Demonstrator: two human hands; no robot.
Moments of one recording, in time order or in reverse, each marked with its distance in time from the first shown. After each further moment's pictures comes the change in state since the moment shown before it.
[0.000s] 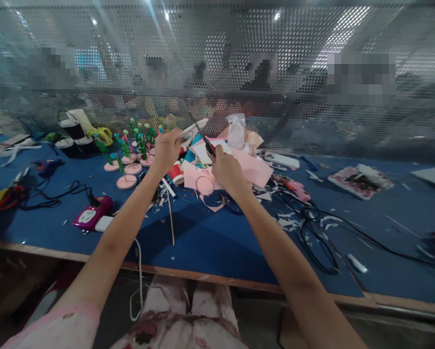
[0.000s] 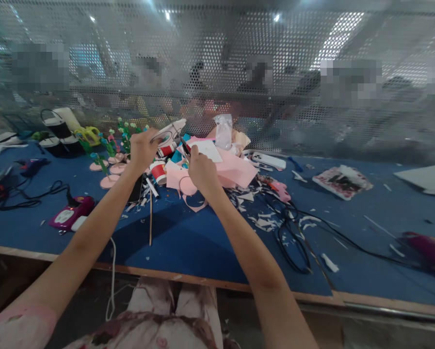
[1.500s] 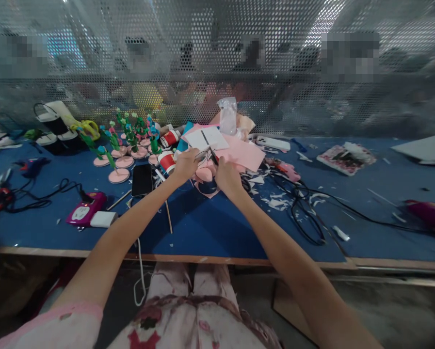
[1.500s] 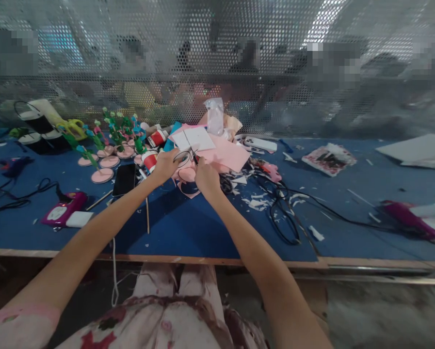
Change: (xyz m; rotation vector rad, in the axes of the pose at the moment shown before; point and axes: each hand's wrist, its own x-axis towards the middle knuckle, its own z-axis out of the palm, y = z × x) left_hand -0.053 0.040 0.067 -0.081 -0.428 0.031; right_hand -0.031 0.036 0.059 0.011 -0.126 0.197
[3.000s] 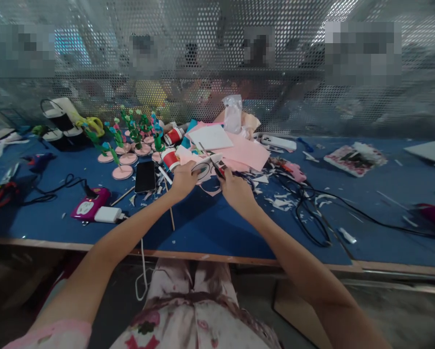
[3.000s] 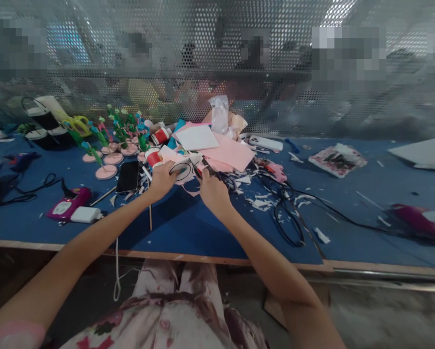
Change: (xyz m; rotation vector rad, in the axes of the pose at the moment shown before) left_hand -0.053 0.005 -0.001 -0.090 0.103 -0.139; right_hand -0.049 0.001 -0.021 -0.130 -0.152 -0.053
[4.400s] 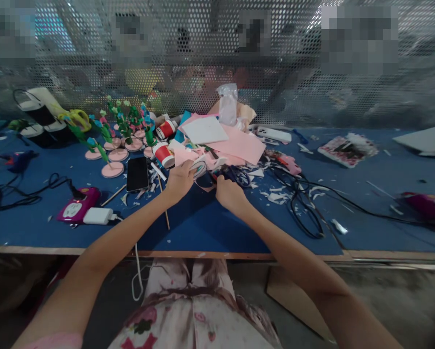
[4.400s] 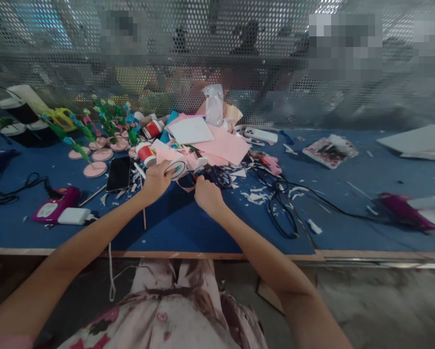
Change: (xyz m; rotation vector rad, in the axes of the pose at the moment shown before) left_hand -0.011 0.003 0.001 0.055 -0.050 0.096; right_hand -0.002 0.002 0.018 0.031 -0.200 0.035
